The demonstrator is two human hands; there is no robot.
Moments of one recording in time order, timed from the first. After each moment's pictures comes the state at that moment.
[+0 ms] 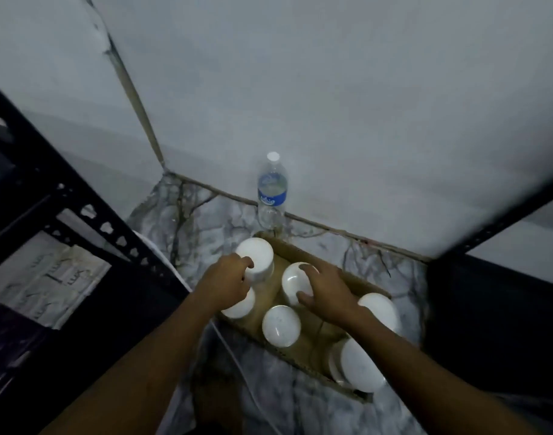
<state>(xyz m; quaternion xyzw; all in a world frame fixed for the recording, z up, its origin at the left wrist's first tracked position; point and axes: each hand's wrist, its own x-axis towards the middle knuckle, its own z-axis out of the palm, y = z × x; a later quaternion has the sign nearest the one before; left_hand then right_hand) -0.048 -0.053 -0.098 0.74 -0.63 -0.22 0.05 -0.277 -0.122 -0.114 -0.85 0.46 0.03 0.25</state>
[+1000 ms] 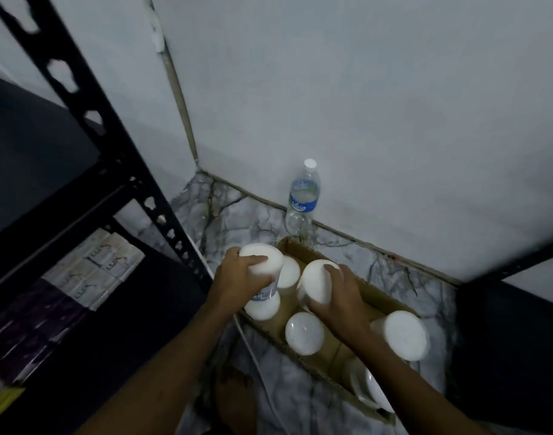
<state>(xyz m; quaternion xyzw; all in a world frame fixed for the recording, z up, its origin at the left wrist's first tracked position) -0.028 -0.024 -0.087 0.80 -0.46 -0.24 0.30 -0.246 -0.093 -0.115 -0.80 0.49 -0.16 0.29</state>
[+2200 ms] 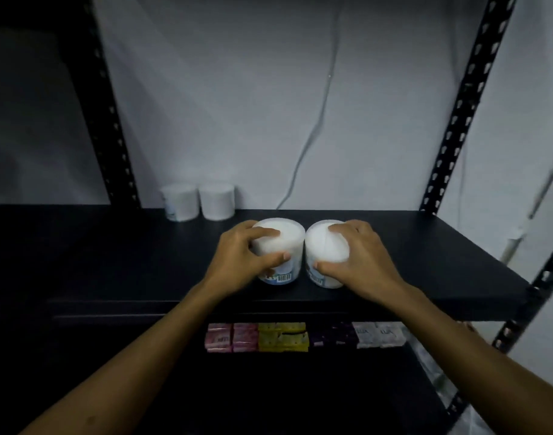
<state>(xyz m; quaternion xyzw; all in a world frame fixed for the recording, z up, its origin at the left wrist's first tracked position) 0.047 0.496 0.222 0.83 -0.21 0.20 0.48 0.015 0.265 0.239 -0.94 -0.08 -0.19 0.26</state>
